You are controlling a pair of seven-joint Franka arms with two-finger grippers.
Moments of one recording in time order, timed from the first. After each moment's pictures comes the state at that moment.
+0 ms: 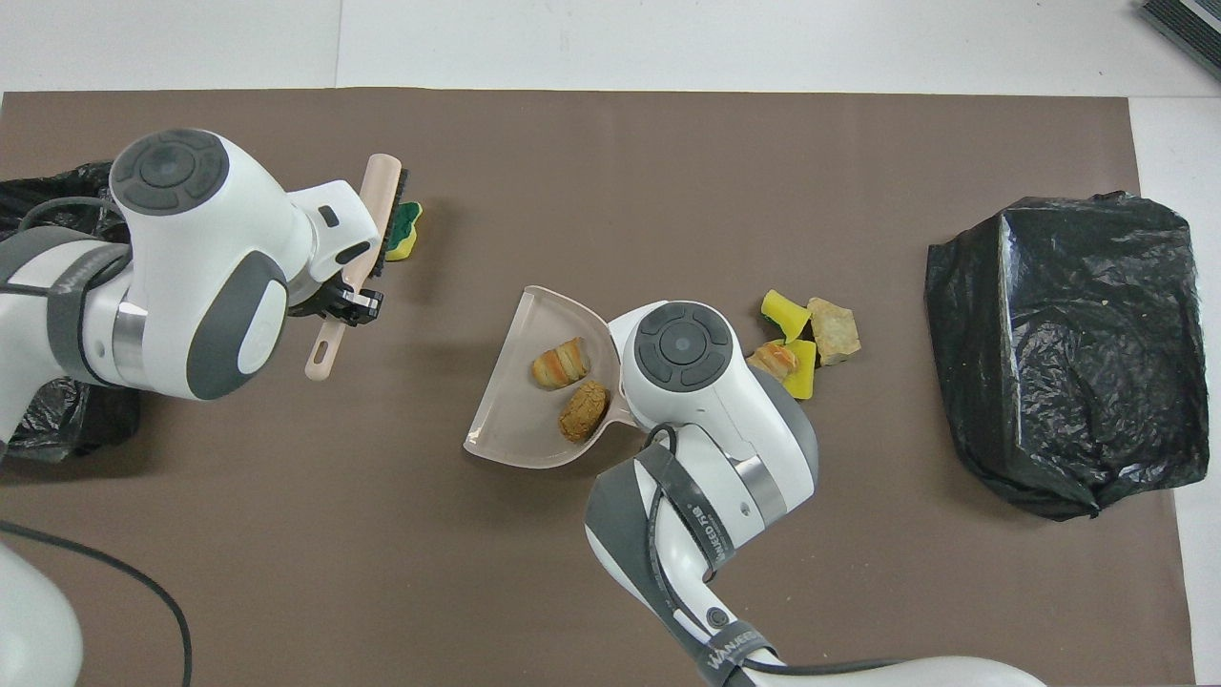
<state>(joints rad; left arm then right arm) -0.25 0.32 0.02 -1.68 0.05 1.95 0.05 0.68 0.28 -0.11 -1.87 0.05 2.02 -0.61</state>
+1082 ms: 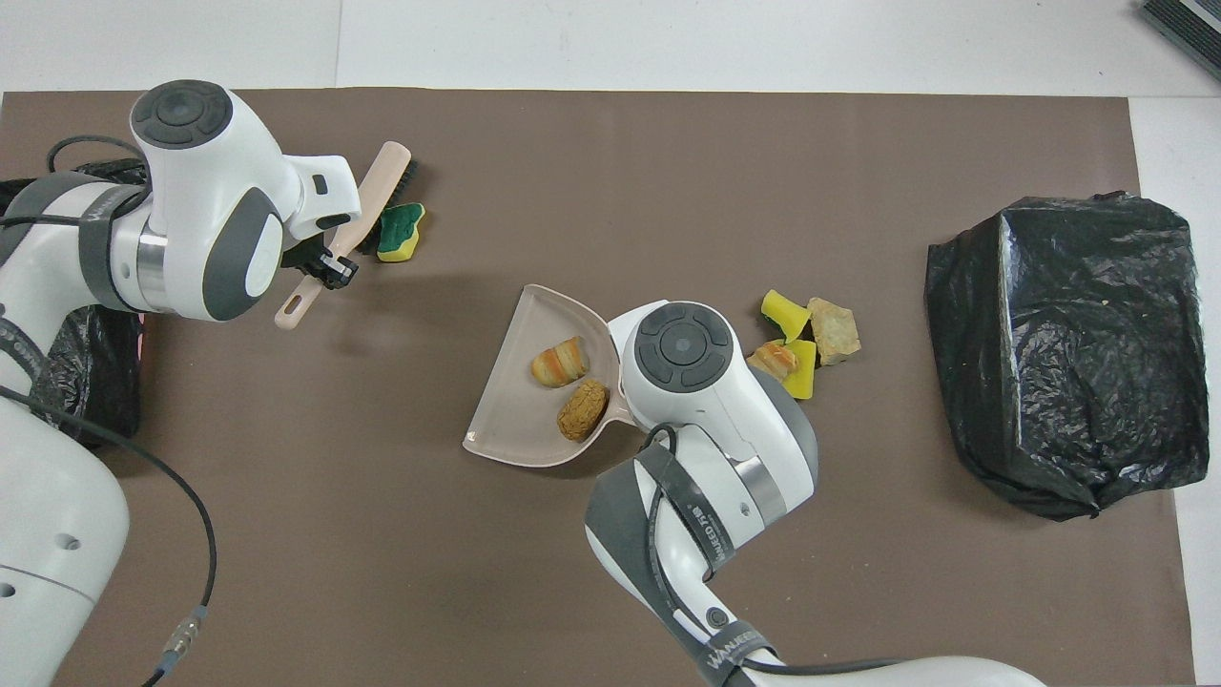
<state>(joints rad) -0.27 0.47 -0.01 -1.61 0.09 1.93 0.38 0.68 0.28 -0.11 -1.87 0.05 2.02 -0.61</state>
